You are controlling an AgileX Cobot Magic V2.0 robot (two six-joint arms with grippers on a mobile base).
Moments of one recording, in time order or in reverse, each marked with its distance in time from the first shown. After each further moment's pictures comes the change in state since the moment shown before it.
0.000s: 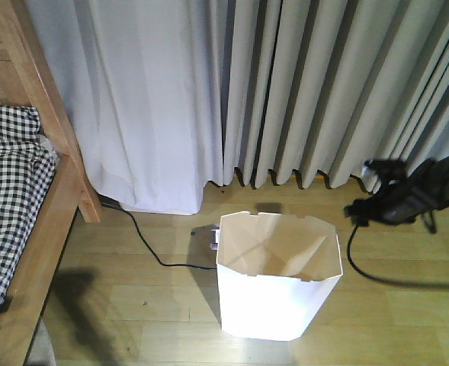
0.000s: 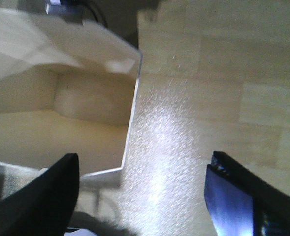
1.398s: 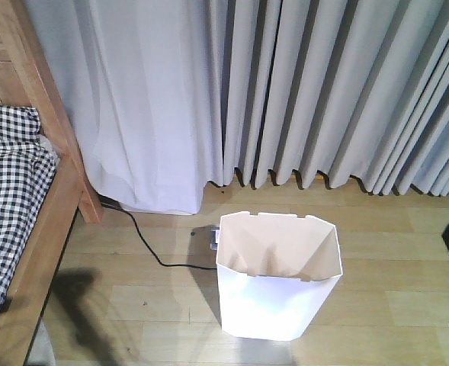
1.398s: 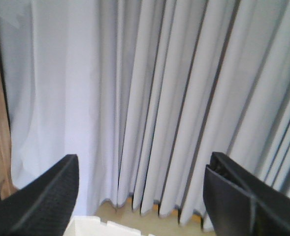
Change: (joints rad) left arm 0.000 0.000 0.000 0.000 0.000 0.000; right arm 0.078 -2.252 0.914 0.038 0.255 0.074
